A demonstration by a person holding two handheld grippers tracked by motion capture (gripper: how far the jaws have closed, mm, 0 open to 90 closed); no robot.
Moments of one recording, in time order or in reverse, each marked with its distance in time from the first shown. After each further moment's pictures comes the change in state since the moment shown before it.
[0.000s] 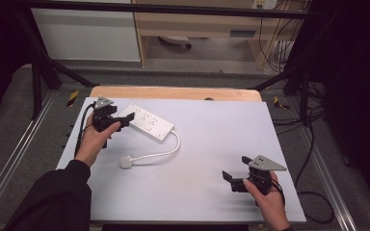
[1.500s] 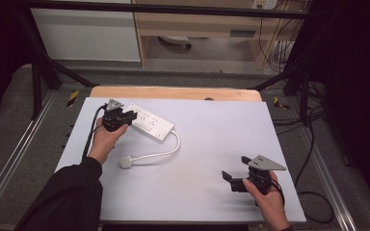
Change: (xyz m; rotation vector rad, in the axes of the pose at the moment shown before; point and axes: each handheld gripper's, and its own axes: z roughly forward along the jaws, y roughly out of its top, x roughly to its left) left arm -0.009 -0.011 0.031 0.032 -0.034 0.025; right arm 0.000 0.000 0.001 0.004 0.004 0.006
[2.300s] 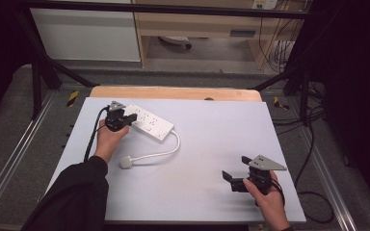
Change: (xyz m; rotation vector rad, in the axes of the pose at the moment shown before) left arm 0.006 -0.010 0.017 0.046 -0.015 -0.027; right arm 0.000 0.000 -0.001 -0.008 0.002 0.002
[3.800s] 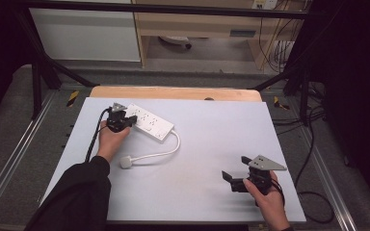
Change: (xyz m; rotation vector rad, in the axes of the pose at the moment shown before) left arm 0.003 -0.007 0.010 0.028 0.027 0.005; right arm 0.000 0.000 0.000 0.001 0.005 0.001
